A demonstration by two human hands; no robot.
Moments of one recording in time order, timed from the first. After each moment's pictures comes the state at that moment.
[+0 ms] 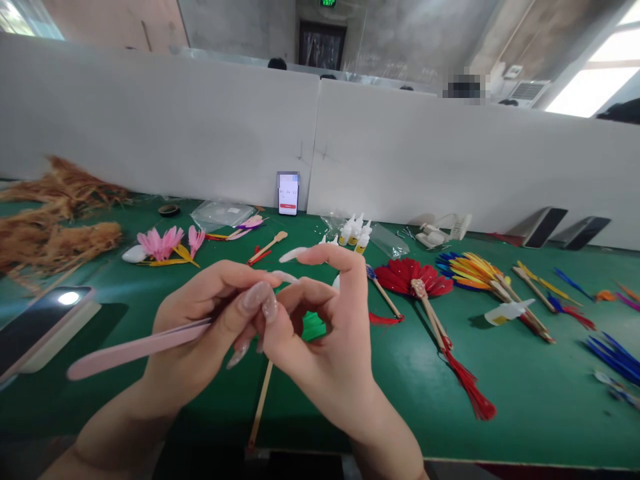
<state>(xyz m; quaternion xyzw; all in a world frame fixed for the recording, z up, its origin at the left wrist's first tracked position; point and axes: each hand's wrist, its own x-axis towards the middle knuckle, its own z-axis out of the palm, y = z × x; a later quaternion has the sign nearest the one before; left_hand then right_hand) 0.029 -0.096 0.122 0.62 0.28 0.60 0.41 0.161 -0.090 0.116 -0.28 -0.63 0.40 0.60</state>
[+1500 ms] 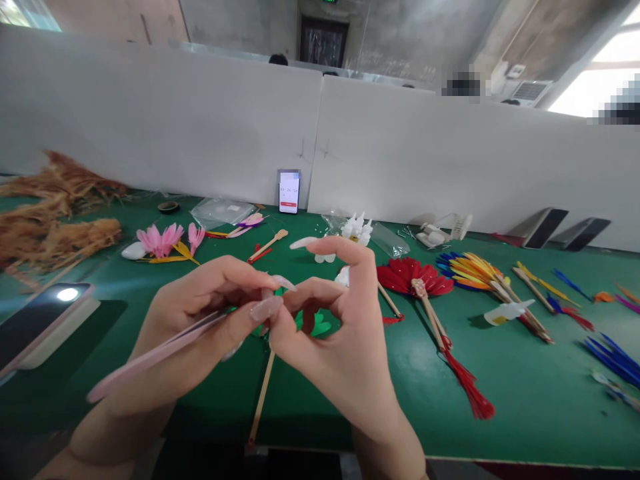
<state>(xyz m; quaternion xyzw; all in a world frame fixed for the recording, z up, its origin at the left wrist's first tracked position) 0.017 -0.099 0.131 0.69 0.35 0.54 0.33 0.168 -0.091 0.122 -0.34 -0.66 0.34 0.58</state>
